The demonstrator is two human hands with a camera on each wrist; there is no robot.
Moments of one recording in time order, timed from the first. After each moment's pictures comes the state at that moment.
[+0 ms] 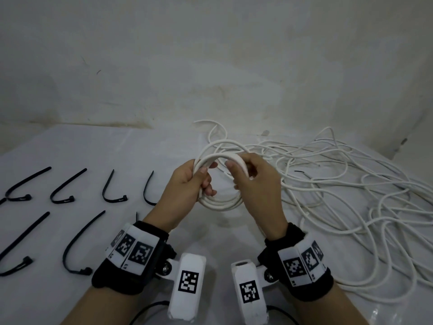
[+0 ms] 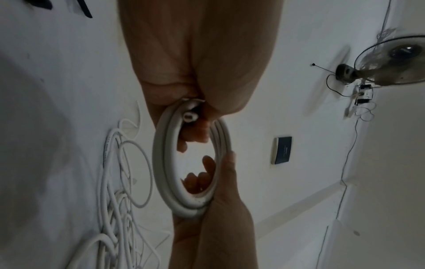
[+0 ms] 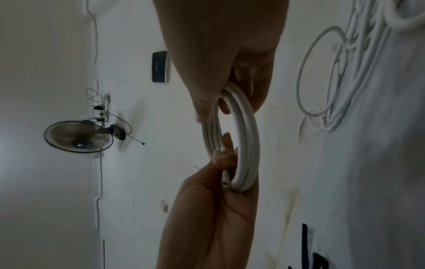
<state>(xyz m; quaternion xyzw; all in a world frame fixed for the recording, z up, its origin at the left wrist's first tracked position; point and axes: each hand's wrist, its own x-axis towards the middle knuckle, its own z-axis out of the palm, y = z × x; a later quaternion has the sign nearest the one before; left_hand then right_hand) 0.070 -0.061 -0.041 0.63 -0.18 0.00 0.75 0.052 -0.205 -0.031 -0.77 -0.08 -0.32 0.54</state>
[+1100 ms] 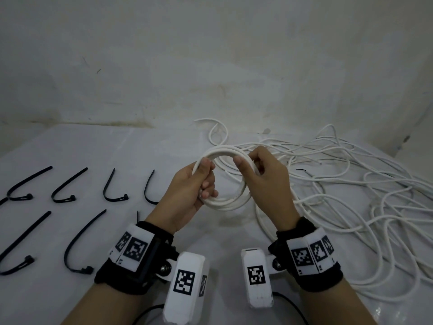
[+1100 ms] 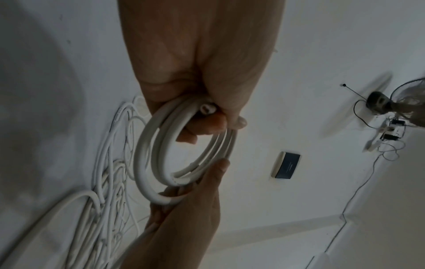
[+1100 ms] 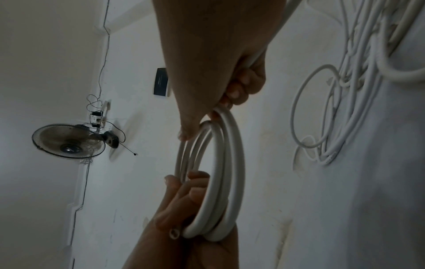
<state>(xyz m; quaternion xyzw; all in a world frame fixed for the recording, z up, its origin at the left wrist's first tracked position) 0.059 -0.067 -0.030 0.52 -0.14 -0.10 0.84 0.058 -0.224 -0.031 -0.81 -0.11 -0.34 0.47</state>
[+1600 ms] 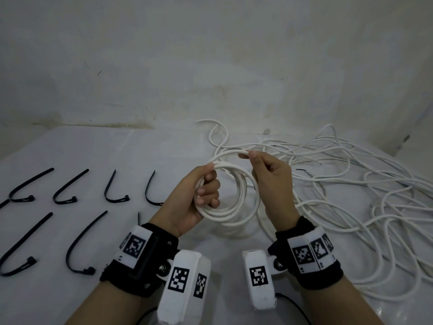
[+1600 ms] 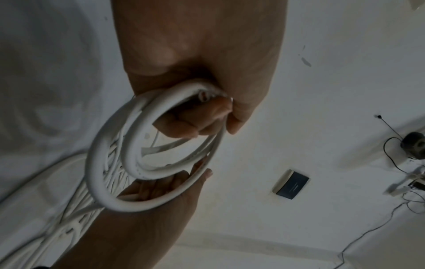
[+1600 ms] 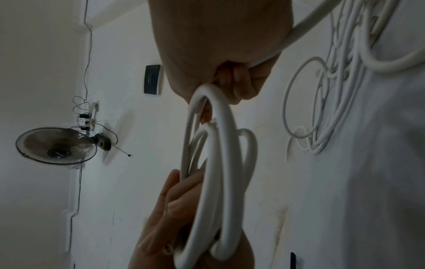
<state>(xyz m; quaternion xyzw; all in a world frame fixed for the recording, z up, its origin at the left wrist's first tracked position) 0.059 -0.064 -0.028 0.42 -0.09 -0.25 0.87 0.058 -0.222 -0.029 -0.71 -0.08 -0.33 0.62</state>
